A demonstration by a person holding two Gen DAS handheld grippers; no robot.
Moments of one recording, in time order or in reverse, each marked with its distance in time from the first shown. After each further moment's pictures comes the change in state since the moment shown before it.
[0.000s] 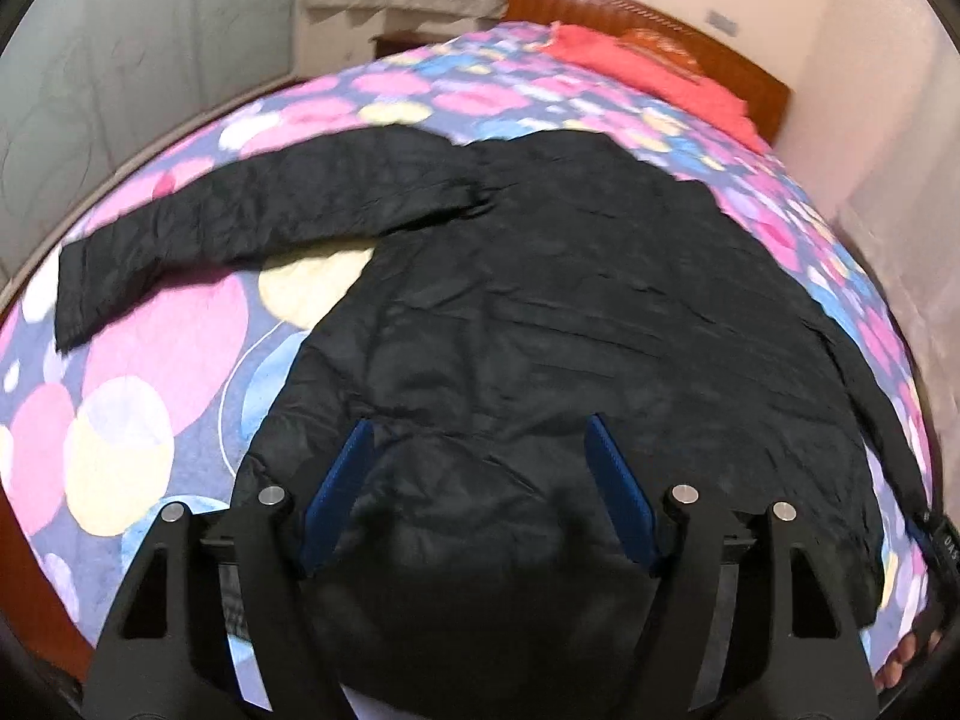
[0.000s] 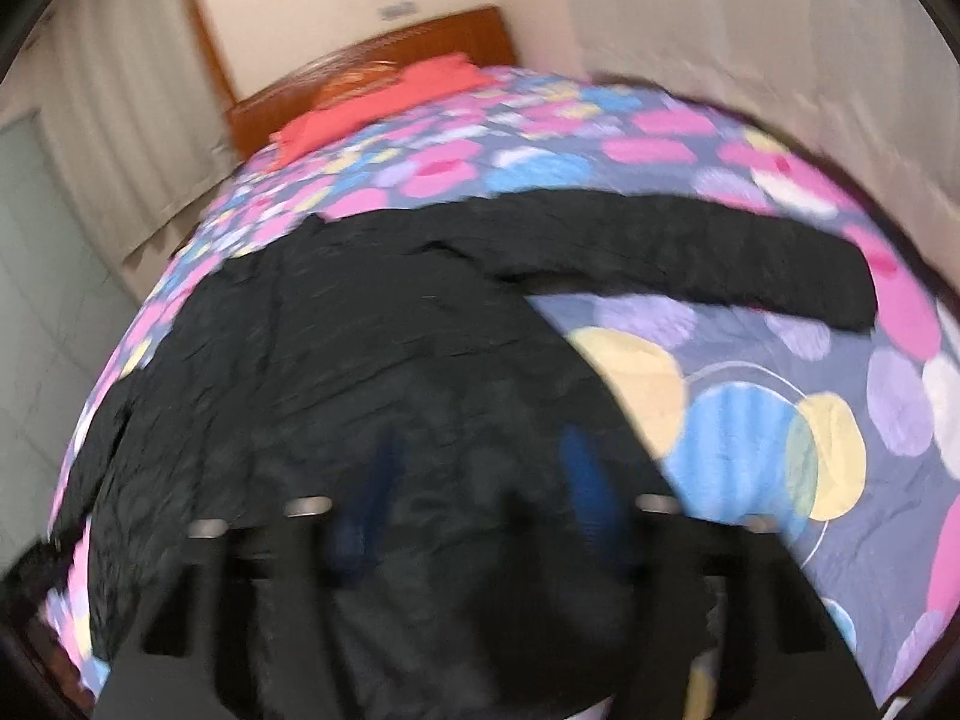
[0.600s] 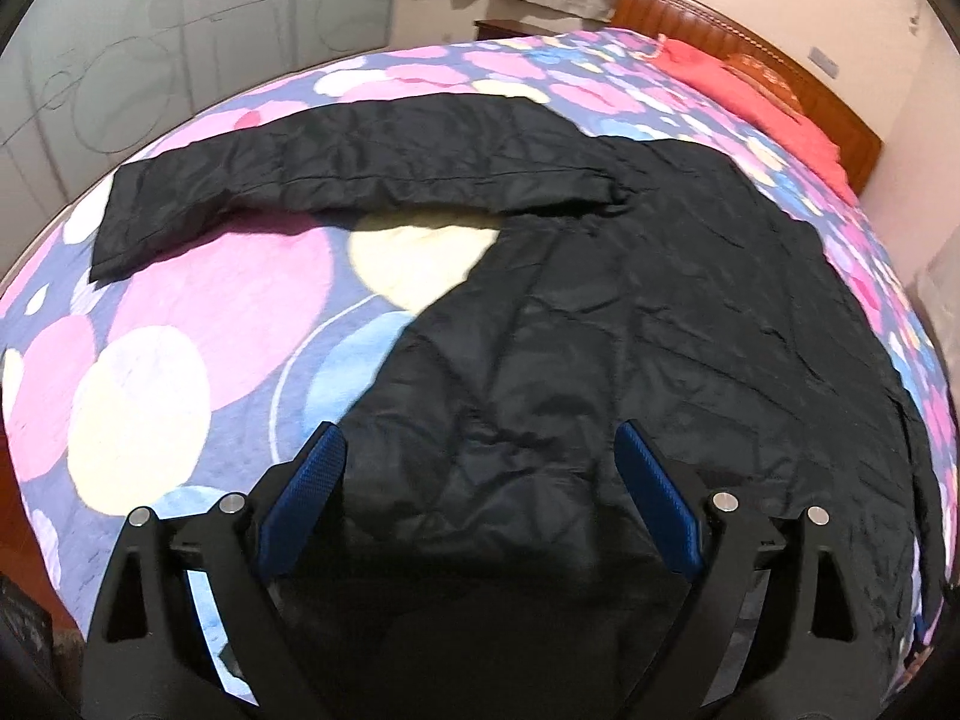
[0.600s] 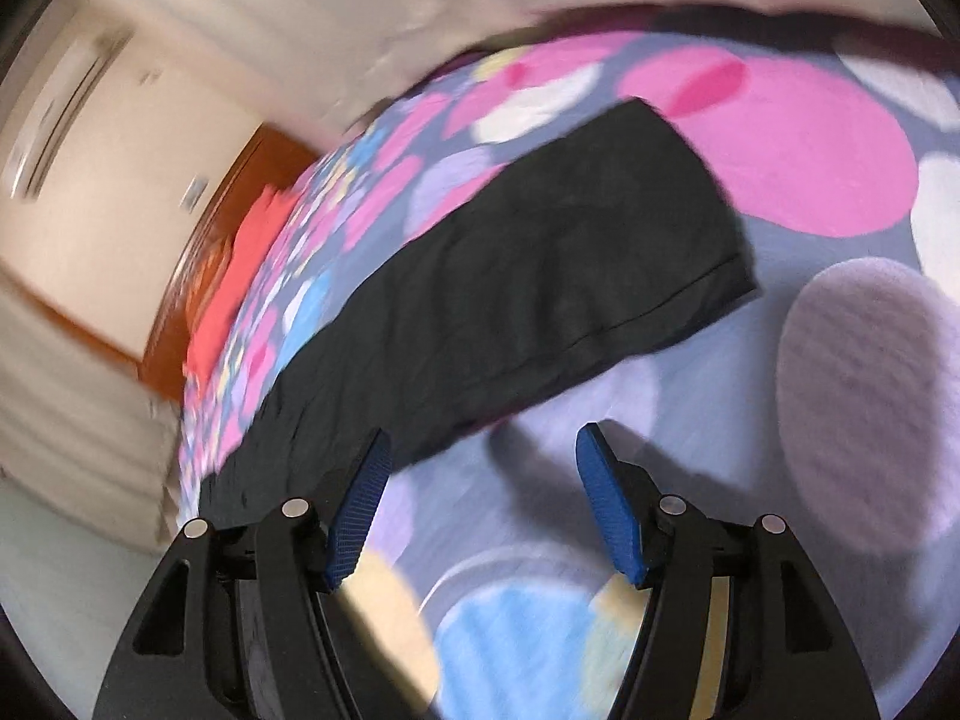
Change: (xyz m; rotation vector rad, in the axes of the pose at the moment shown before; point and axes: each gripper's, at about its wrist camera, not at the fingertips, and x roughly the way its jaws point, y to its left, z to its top) left arm 0.025 0.038 0.000 -0.163 -0.009 0.146; right arm 0.062 -0.211 0.036 0.670 -0.104 0.053
